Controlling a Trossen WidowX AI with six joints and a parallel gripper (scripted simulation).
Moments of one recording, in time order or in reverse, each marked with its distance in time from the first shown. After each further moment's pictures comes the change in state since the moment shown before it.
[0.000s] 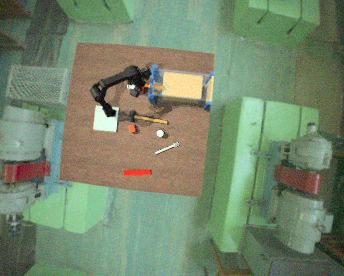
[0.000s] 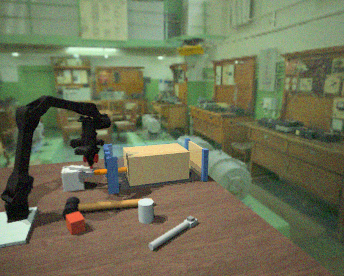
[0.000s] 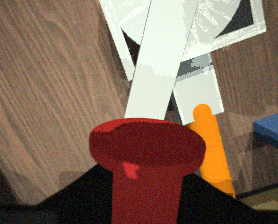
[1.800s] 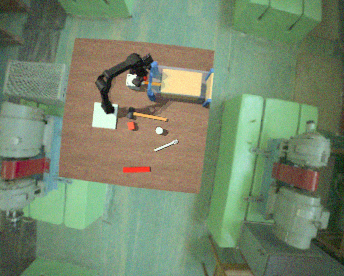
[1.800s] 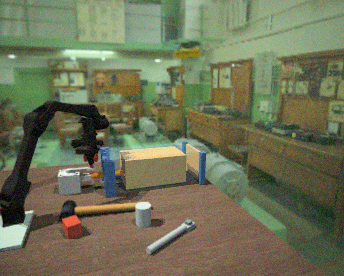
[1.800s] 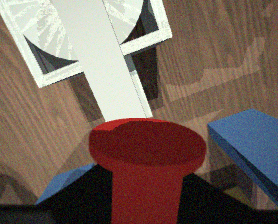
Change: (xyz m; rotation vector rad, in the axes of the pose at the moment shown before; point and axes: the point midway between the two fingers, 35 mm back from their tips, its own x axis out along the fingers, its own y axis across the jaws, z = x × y) arm -0.002 -0.057 0.008 0.010 0.009 -0.001
